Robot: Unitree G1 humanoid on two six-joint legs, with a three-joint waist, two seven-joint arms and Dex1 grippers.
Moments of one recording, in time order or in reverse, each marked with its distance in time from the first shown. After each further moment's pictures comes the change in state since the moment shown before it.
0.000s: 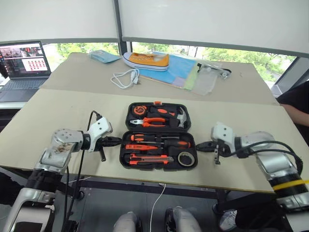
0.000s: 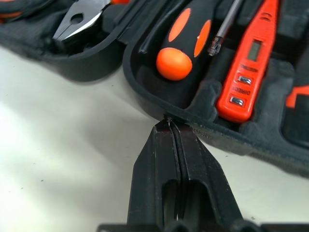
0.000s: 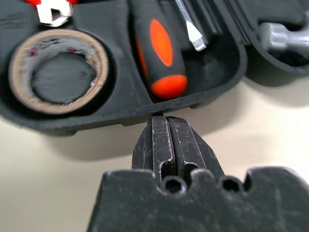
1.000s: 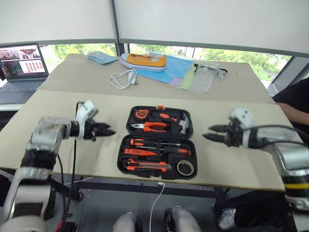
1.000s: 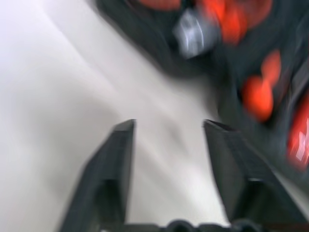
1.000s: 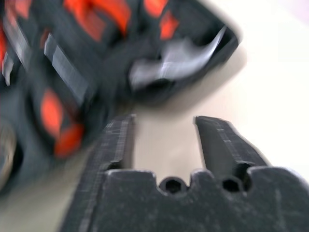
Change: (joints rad) left arm -0.374 -0.032 0.093 0.342 -0.095 0.408 -0.023; right arm -0.175 0.089 -0.205 -0.027 0.119 0.522 -0.311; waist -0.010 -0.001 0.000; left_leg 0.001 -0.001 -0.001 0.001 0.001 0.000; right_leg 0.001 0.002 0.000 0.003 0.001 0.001
